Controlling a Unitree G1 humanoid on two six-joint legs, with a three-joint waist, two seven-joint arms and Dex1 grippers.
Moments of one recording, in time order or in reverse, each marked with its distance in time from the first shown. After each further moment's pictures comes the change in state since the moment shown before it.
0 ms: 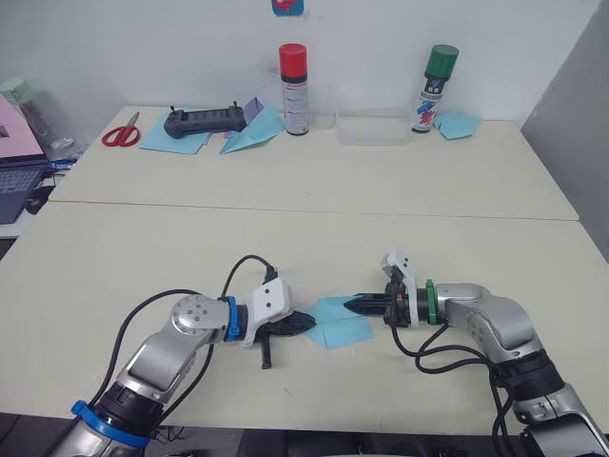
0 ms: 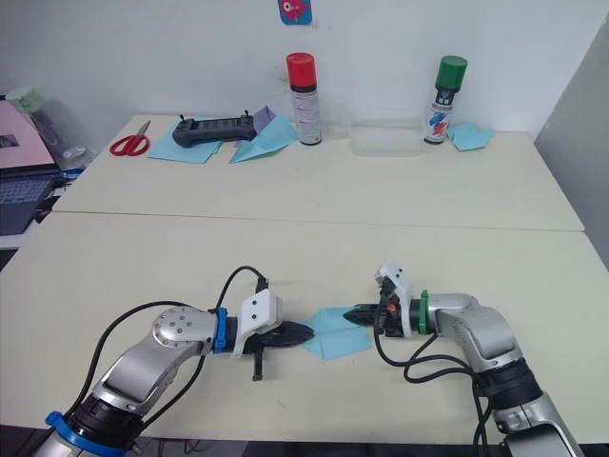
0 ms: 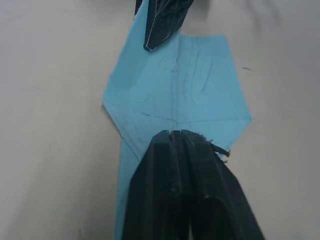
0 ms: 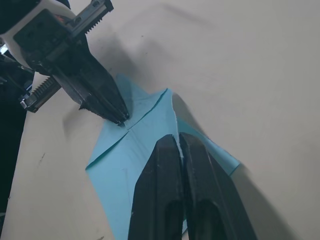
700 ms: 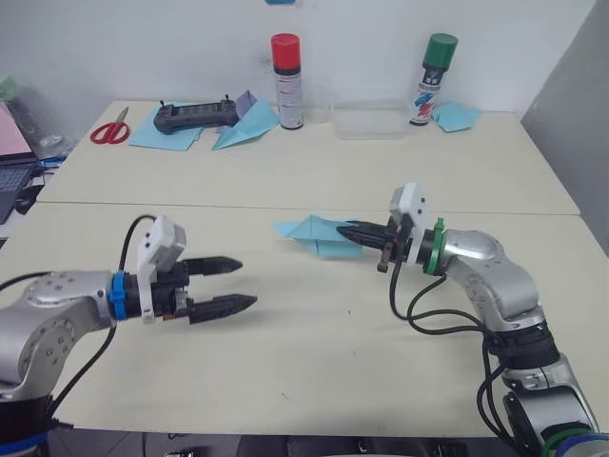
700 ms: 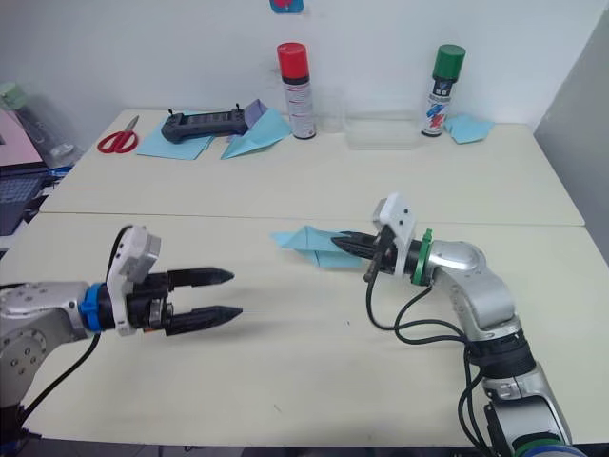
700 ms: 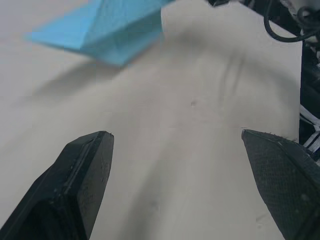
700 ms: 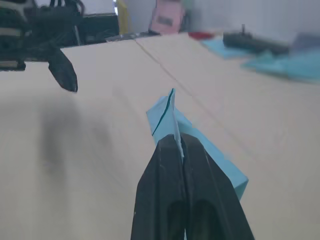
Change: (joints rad) left arm 0.132 0.268 0.566 -0.176 -0.534 0.464 -0.034; right arm -0.162 0.051 0.000 -0.015 -0.223 -0.631 -0.058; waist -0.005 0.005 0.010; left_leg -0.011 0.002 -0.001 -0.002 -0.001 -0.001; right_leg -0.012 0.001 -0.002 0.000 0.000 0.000
